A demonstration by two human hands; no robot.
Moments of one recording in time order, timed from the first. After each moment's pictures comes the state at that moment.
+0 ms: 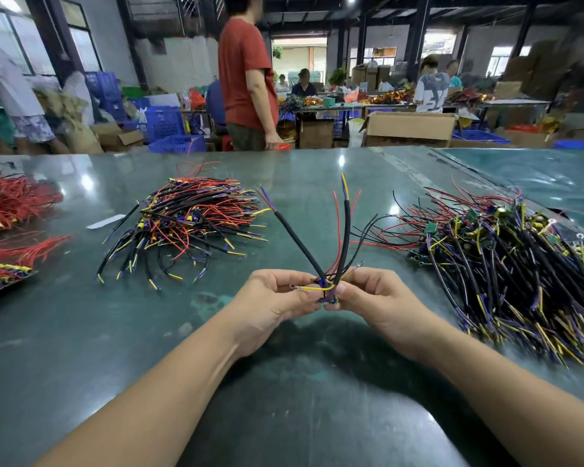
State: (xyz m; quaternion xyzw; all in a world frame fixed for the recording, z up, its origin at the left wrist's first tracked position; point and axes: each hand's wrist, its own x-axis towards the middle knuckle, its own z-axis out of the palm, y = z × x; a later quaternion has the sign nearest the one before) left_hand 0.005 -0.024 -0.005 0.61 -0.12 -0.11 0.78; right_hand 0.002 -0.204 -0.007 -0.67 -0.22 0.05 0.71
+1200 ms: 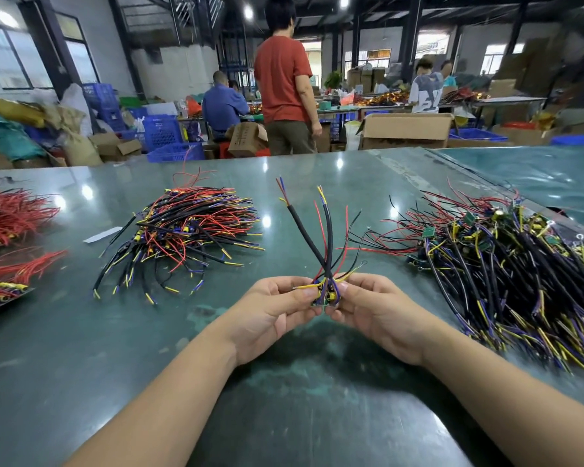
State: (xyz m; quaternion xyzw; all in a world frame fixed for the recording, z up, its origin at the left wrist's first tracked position) left_hand 0.017 -0.025 0.000 0.55 -0.08 -0.18 0.81; right_hand 0.010 -0.205 -0.004 -0.54 -0.16 0.15 0.81
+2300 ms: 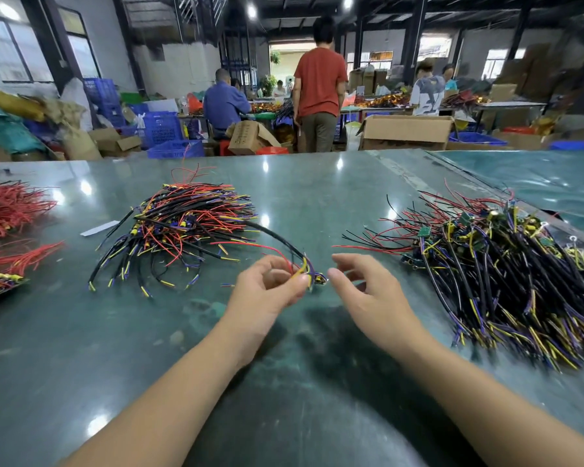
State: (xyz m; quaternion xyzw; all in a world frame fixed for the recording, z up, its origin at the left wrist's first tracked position) left_hand 0.008 -0.037 -0.002 0.66 -0.09 0.07 0.75; right_hand 0.006 -0.198 -0.003 -0.85 -0.10 -0.18 0.49
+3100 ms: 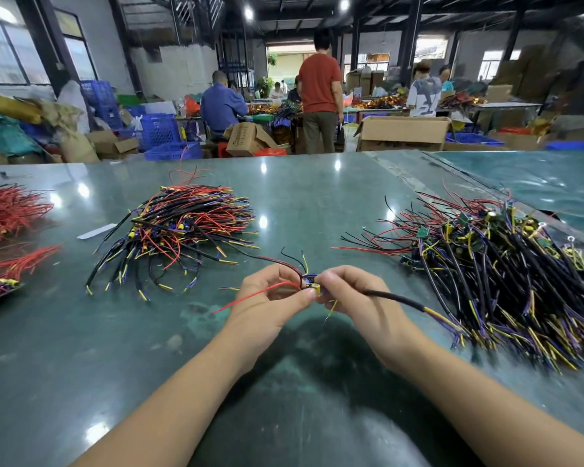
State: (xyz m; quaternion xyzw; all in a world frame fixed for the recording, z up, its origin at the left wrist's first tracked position) left_hand 0.000 -0.040 -0.001 0.69 -0.13 0.07 0.71; right_hand 0.000 -0.192 -0.003 -0.72 -0.13 -0.04 0.68
